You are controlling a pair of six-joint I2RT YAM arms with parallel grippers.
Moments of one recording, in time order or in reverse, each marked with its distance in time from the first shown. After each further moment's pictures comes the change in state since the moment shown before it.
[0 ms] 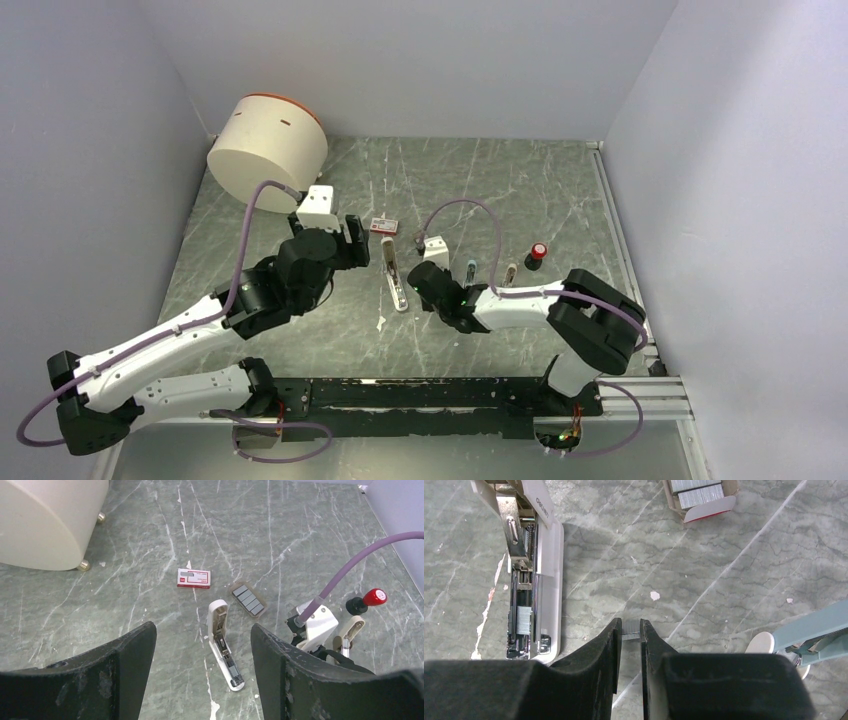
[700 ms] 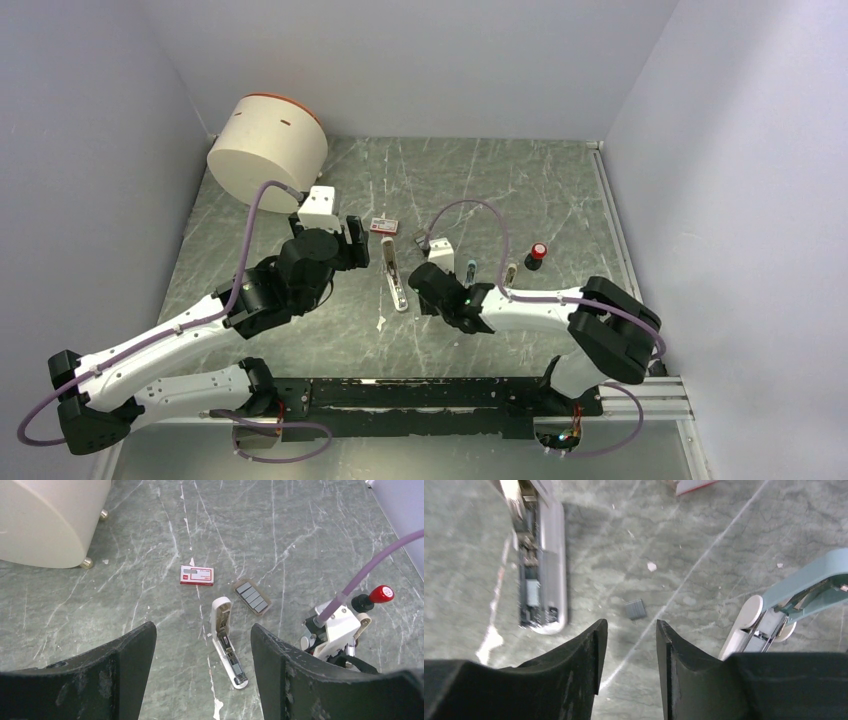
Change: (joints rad) left arm 0.000 0.004 0.000 -0.018 -0.004 0.000; right arm 0.027 -0.093 -0.004 -0.155 -0.006 0.084
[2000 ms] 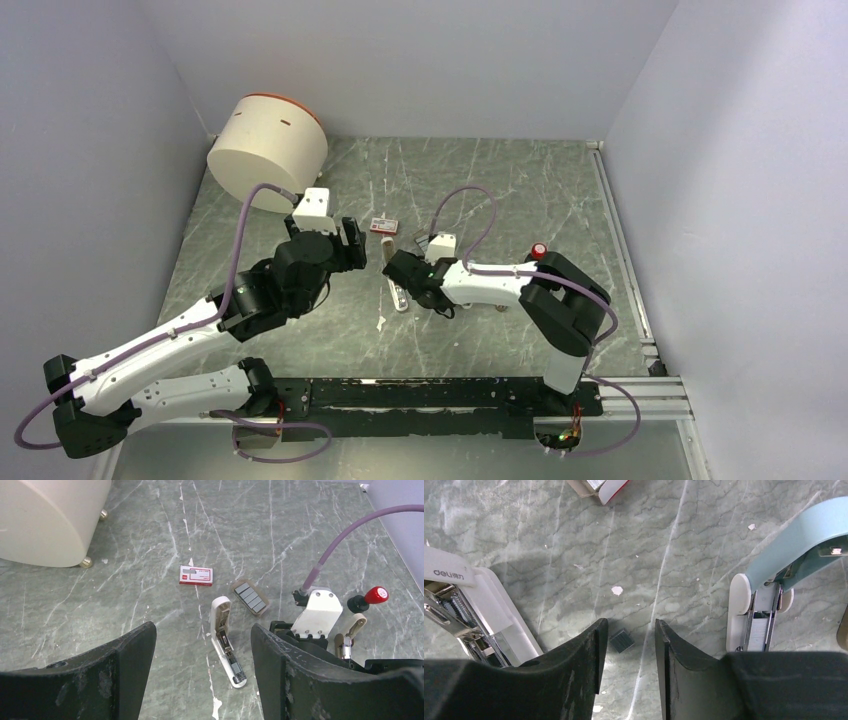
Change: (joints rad) left arm 0.000 -0.031 -0.014 -0.002 0.003 -0.007; right arm -0.031 0.279 0.353 -0.460 0.135 0.478
